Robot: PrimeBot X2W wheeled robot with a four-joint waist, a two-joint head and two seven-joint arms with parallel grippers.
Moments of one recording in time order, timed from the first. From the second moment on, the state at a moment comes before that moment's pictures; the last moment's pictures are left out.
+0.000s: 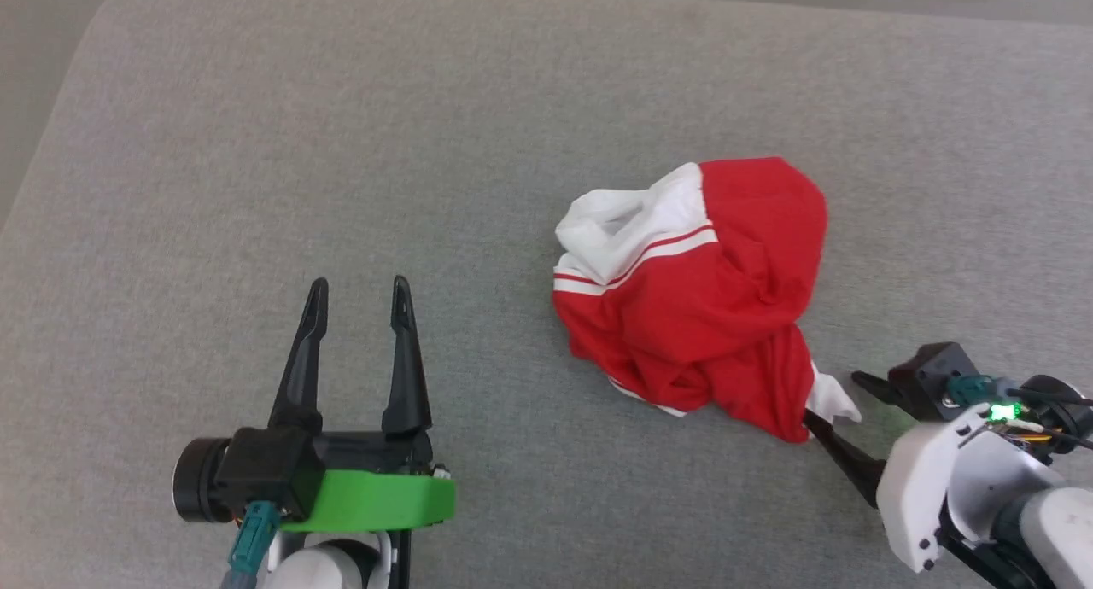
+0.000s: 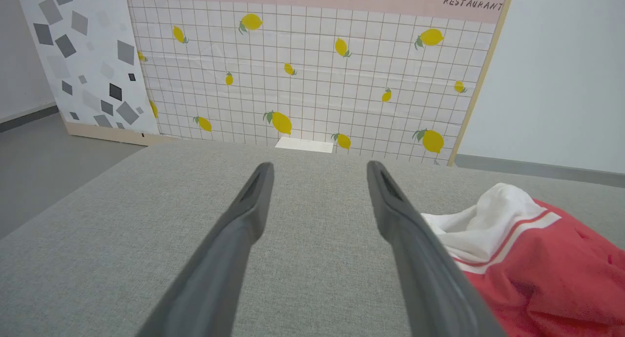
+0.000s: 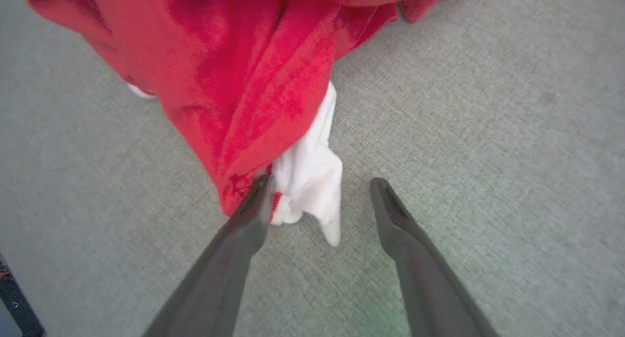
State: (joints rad) left arm -0.02 0.06 -0.22 -0.21 -0.16 0.16 -0.26; right arm -0.17 -0.60 0.42 -0.04 0.45 0.13 0.40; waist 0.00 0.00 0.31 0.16
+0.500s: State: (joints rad) left arm 0.00 0.06 -0.15 -0.19 -0.16 0.15 -0.26; right arm -0.23 -0.62 0.12 -0.02 0.39 0.13 0.30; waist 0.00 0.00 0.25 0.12
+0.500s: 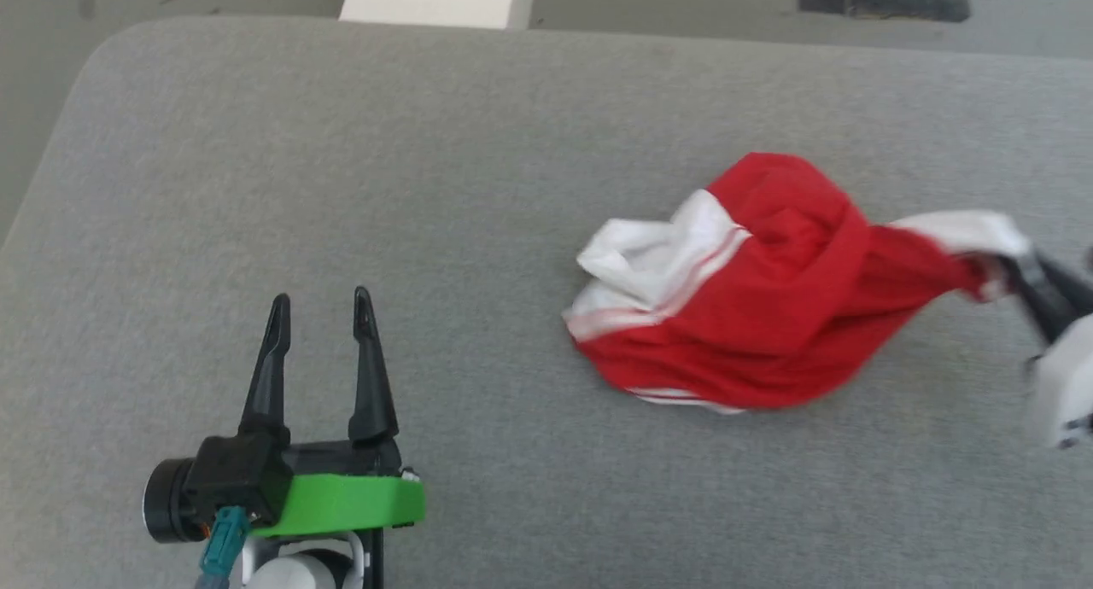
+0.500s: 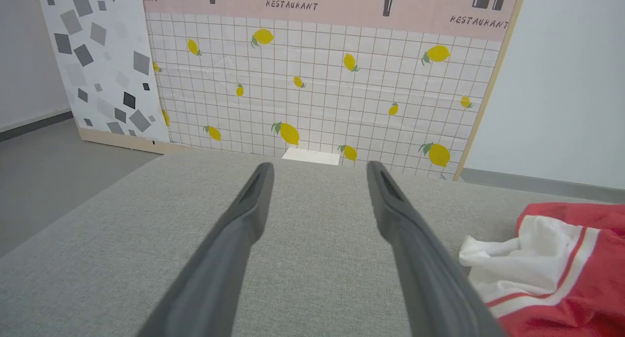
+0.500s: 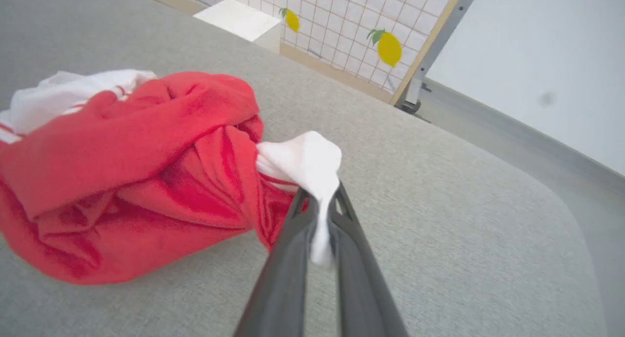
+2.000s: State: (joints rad) left arm -0.03 0.05 -0.23 -0.13 -0.19 0.13 -0.26; right arm -0.31 -0.50 0.30 0.05 0.40 0.13 0.53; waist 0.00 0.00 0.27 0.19
